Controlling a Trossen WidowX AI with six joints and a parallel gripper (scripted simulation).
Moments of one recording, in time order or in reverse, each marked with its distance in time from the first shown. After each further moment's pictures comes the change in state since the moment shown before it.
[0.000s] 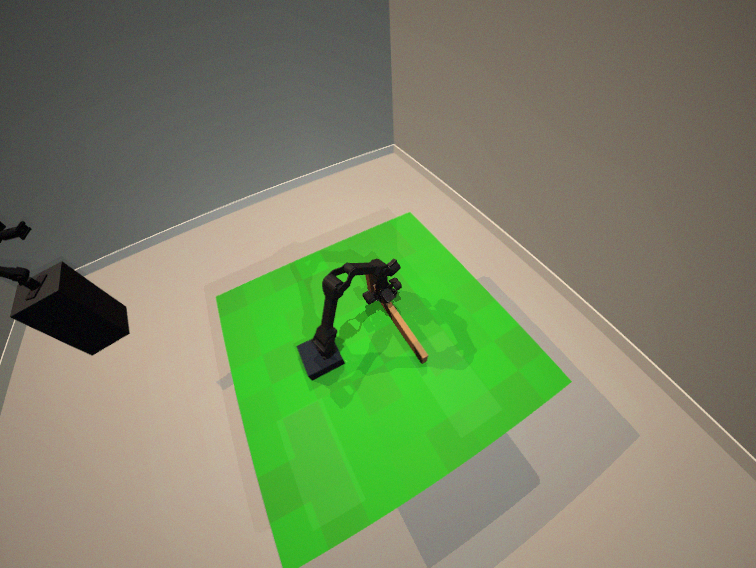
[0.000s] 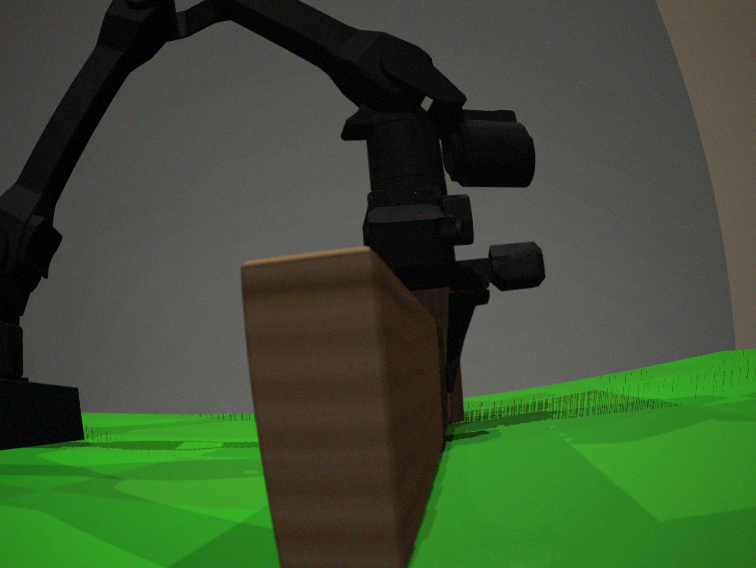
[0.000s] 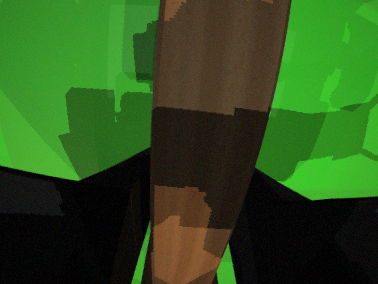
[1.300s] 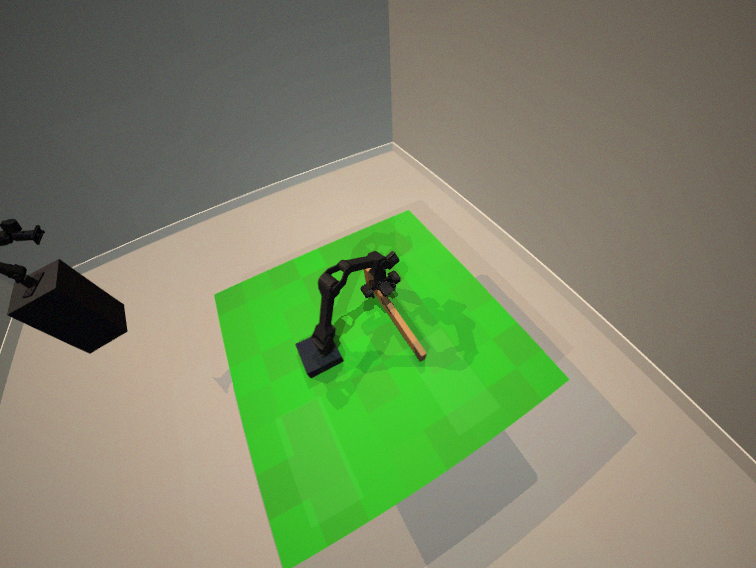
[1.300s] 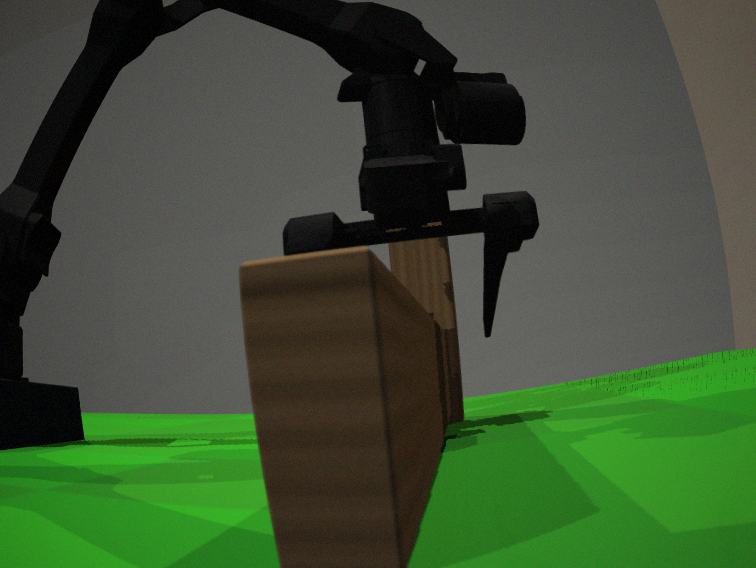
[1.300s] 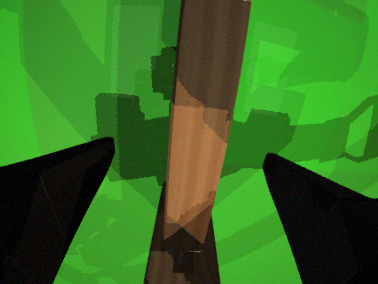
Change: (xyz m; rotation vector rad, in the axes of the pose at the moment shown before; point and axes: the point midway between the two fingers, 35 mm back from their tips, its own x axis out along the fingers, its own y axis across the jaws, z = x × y) arm -0.035 0.000 0.000 0.003 0.001 0.005
